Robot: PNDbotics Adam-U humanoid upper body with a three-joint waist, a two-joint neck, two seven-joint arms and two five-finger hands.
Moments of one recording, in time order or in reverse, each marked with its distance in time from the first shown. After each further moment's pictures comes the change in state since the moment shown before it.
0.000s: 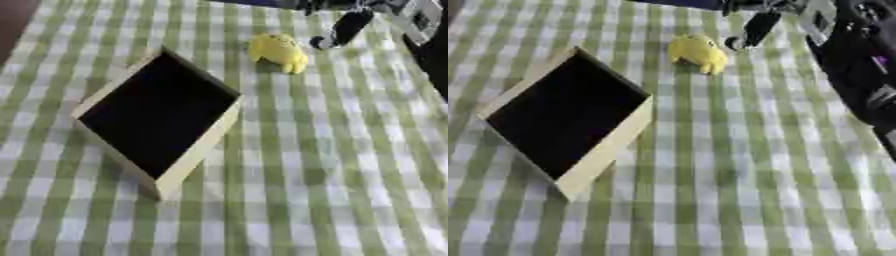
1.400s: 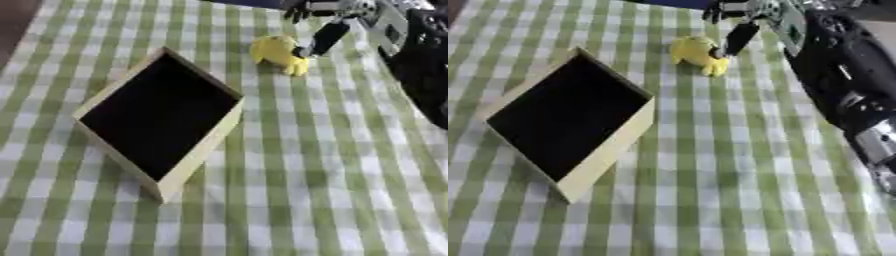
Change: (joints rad) left arm -0.009 -0.012 -0.006 0.000 0.004 0.005 -0.007; right arm -0.018 0.100 -0.082 0.138 0.141 0.033 -0.080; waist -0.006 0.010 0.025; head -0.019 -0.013
